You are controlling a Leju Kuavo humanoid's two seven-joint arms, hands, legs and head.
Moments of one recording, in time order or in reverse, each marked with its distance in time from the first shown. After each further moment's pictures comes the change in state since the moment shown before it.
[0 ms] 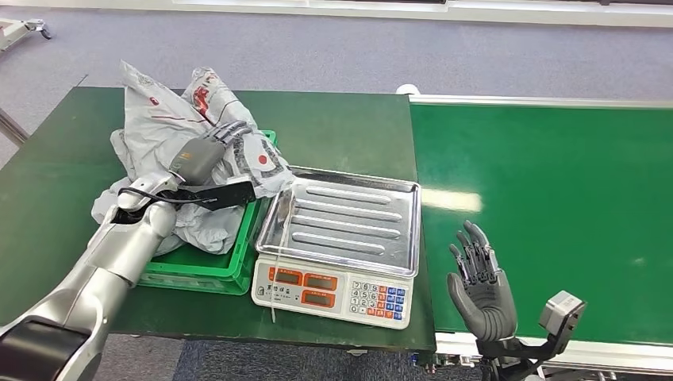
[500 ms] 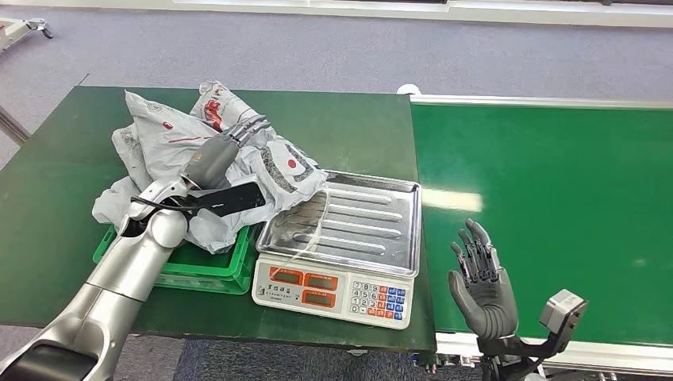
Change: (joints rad) left arm 0.089 -0.037 0.028 -0.234 0.152 -0.106 0.000; right arm -0.007 0.000 0.000 0.001 0.002 -0.010 0.002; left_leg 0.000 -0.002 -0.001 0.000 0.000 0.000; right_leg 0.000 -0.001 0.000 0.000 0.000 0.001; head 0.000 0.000
